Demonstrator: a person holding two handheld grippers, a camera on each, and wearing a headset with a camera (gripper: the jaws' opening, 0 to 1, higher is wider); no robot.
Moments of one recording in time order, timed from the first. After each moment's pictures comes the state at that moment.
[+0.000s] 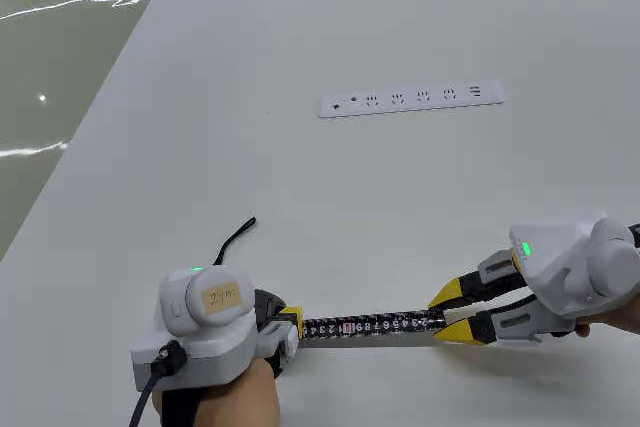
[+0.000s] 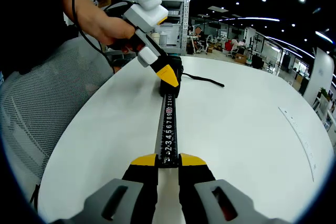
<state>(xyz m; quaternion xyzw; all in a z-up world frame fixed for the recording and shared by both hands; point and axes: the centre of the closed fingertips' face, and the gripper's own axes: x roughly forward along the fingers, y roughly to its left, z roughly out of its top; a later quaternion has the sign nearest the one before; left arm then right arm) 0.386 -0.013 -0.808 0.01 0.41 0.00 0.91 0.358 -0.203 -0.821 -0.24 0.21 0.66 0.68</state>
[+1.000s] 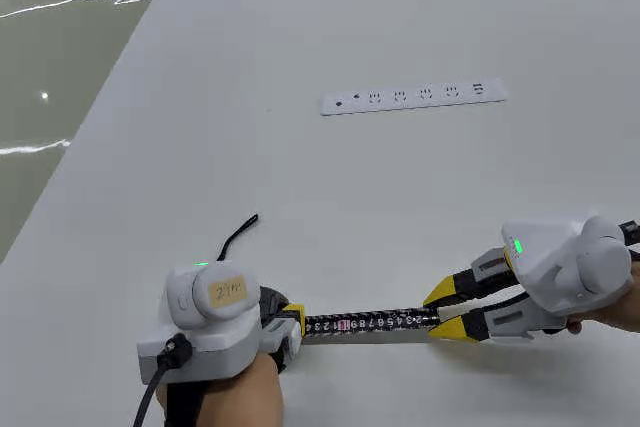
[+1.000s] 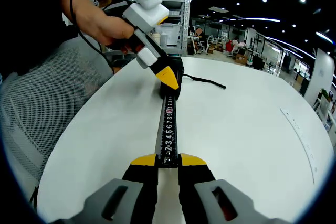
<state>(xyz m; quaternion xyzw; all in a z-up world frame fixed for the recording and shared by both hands) 0.386 -0.012 -0.808 0.01 0.41 0.00 0.91 0.360 -0.192 -0.822 -0.24 0.21 0.66 0.68</state>
